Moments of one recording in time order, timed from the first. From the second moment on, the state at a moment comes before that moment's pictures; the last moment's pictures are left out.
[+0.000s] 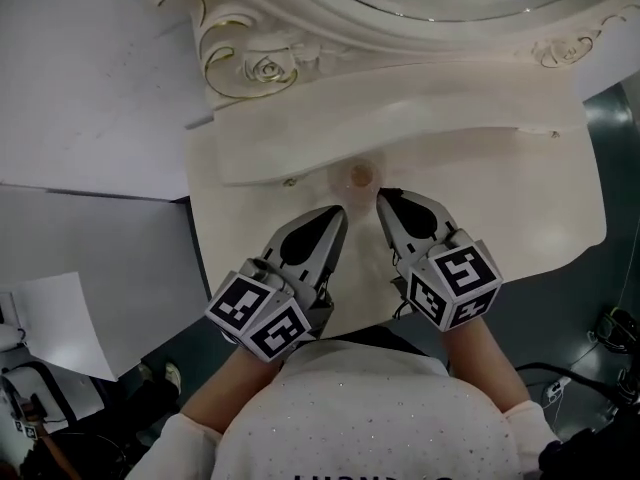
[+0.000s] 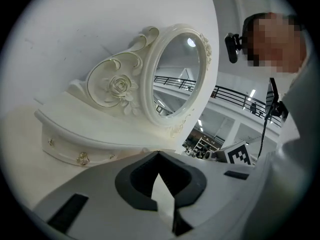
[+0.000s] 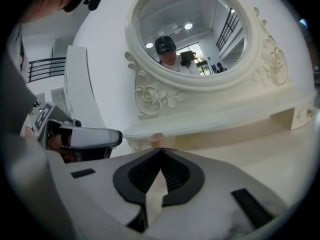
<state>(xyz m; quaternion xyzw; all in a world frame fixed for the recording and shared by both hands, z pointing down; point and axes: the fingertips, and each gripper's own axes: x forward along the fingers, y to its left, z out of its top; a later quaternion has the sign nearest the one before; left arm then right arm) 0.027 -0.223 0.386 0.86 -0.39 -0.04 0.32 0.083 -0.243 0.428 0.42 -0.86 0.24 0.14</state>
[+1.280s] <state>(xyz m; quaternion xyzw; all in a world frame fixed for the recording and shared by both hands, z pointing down) 0.010 -0.246 0.417 0.85 -0.39 -0.03 0.34 0.049 -0.271 0.445 0.40 -0.90 0.13 0.14</state>
